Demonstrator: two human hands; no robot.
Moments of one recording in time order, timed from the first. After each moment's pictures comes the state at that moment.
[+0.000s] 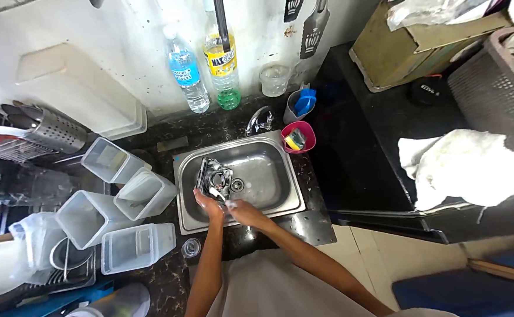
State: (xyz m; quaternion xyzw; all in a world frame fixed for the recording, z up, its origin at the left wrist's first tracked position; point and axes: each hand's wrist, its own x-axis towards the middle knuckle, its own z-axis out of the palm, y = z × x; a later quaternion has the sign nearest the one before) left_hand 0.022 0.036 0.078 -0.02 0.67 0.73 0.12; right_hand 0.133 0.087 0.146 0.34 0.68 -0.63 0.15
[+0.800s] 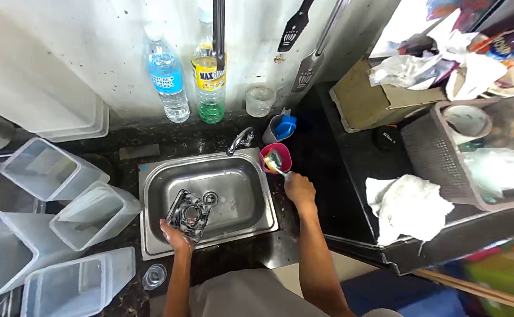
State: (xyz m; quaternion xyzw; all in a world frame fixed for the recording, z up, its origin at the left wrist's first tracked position) left_hand 0.012 0.010 0.053 -0.17 0.65 0.71 0.21; right_hand 0.214 0.280 0.168 0.64 0.71 -0.23 0.16
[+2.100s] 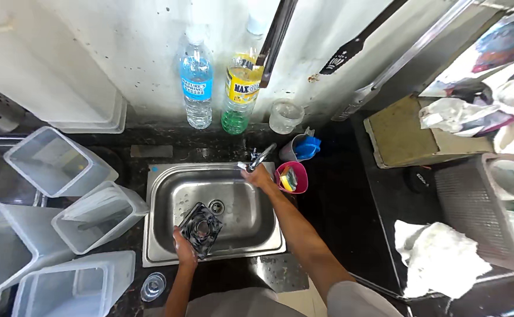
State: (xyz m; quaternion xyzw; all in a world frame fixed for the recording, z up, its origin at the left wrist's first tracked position) left_hand 0.003 0.001 0.024 -0.18 0.68 0.65 0.27; right_hand 0.072 0.332 0.015 0.34 0.87 -0.35 0.00
